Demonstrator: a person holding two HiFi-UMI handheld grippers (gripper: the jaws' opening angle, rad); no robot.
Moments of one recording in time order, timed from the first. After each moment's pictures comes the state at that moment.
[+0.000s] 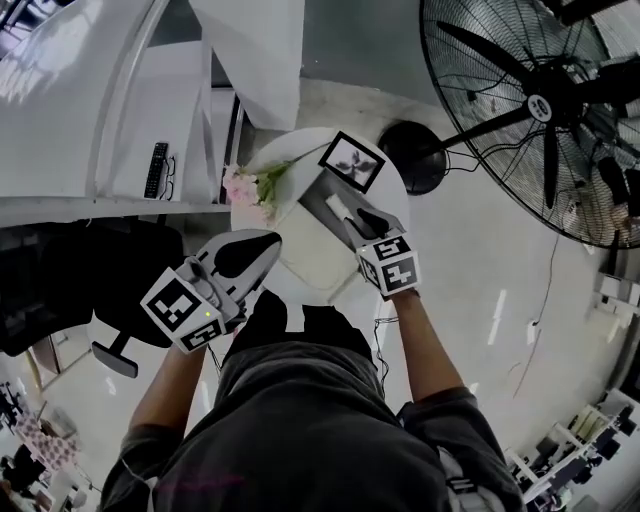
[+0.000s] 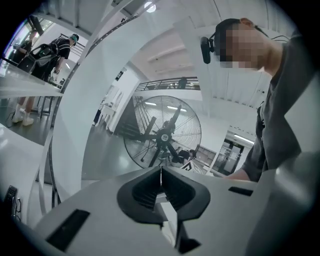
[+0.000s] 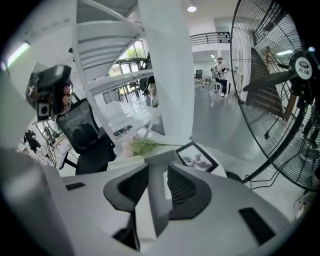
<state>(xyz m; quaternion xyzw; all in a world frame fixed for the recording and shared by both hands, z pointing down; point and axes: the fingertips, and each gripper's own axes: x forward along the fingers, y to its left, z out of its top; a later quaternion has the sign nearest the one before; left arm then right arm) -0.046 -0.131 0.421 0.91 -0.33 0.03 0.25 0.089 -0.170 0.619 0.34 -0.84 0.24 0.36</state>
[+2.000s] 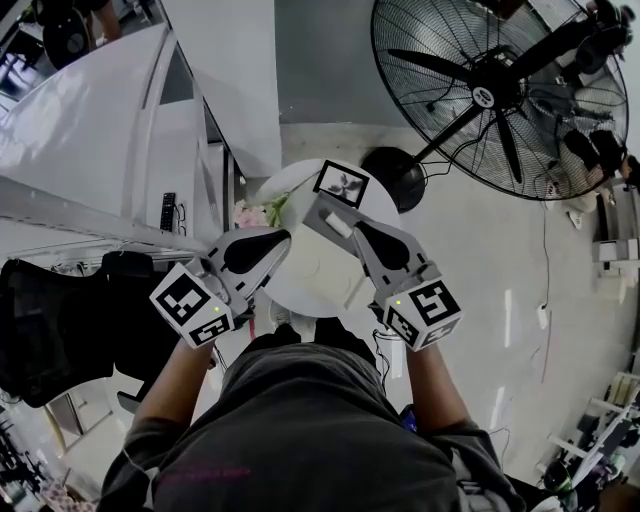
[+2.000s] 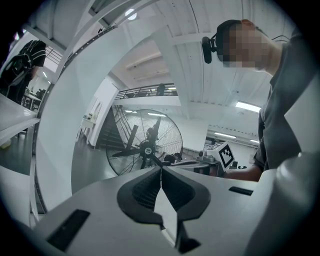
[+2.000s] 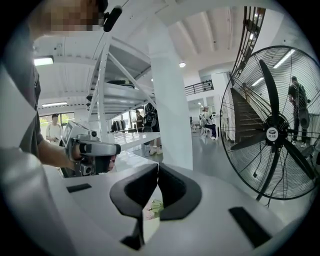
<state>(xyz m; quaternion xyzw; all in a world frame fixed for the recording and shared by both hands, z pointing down) -0.059 -0.111 0.328 0.96 -0.25 0.00 0.16 0.050 -0.120 0.361 0.43 -0.89 0.13 0.11</state>
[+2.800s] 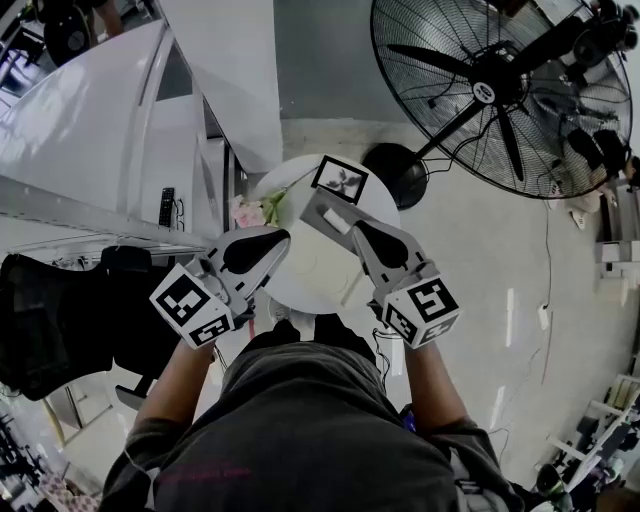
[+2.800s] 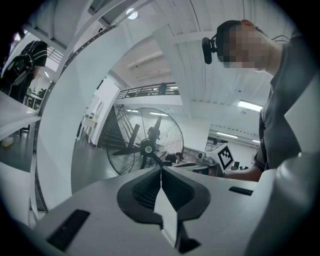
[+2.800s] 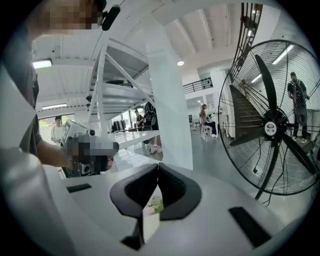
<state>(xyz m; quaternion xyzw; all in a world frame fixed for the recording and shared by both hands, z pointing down) -0.047 -0.105 0.333 0.95 -0.26 0.00 0.17 0.063 -0.117 0.373 0.42 -0.89 0.14 0.11</state>
